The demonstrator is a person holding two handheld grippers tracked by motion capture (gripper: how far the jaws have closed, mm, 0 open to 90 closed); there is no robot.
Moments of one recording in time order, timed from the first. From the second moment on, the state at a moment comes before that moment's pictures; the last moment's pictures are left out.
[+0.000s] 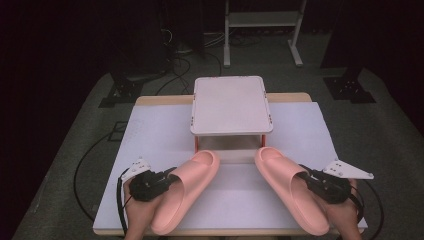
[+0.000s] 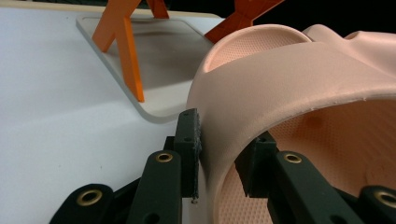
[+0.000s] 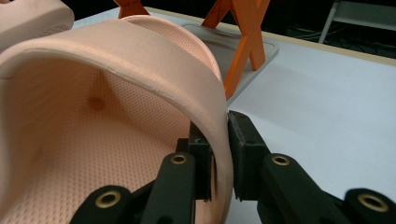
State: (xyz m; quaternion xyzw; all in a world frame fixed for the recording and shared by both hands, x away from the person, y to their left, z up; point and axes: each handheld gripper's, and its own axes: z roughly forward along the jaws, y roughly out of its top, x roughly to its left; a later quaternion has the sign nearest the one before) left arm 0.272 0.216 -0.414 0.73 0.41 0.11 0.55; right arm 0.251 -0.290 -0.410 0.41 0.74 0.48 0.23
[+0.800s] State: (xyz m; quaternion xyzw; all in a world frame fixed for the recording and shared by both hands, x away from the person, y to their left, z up) left arm 0.281 0.209 -0.369 0.73 0.37 0.10 0.56; right arm 0.250 -0.290 -0.376 0.40 0.72 0.50 0.25
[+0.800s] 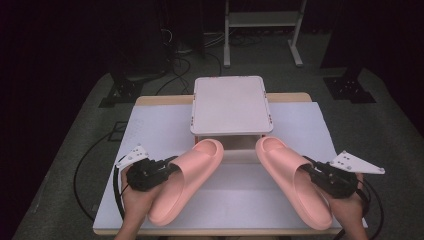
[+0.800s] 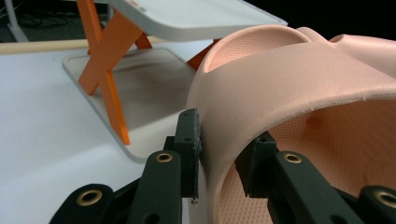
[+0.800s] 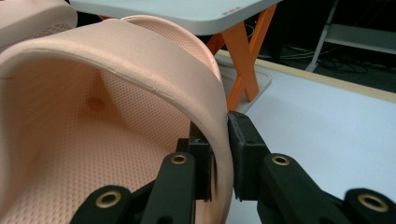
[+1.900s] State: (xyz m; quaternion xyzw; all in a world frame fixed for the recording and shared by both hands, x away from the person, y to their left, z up) left arm 0.311 0.196 -0.327 0.74 0.35 0.10 0.57; right arm 0.274 -0.275 -0.332 0.39 0.72 0.51 0.26
